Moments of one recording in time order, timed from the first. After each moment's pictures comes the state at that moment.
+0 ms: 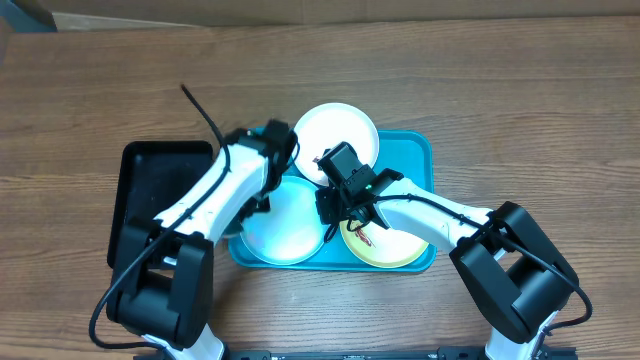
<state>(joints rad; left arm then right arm) -0.35 1.80 1.28 -1.26 -0.55 -0.62 0.71 1.92 1.13 -0.37 -0.15 0.47</state>
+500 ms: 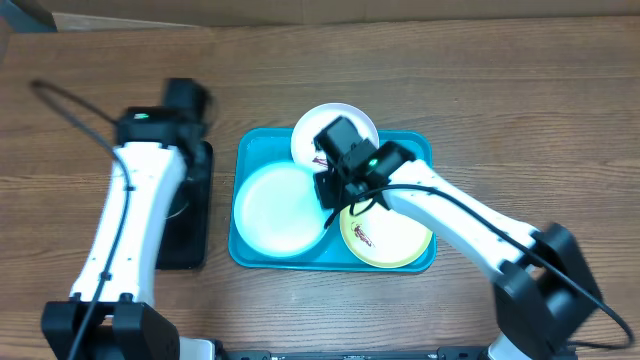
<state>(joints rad) -0.02 1.59 1.42 -1.33 -0.49 -0.67 0.71 1.81 1.39 -0.76 -0.13 0.42</state>
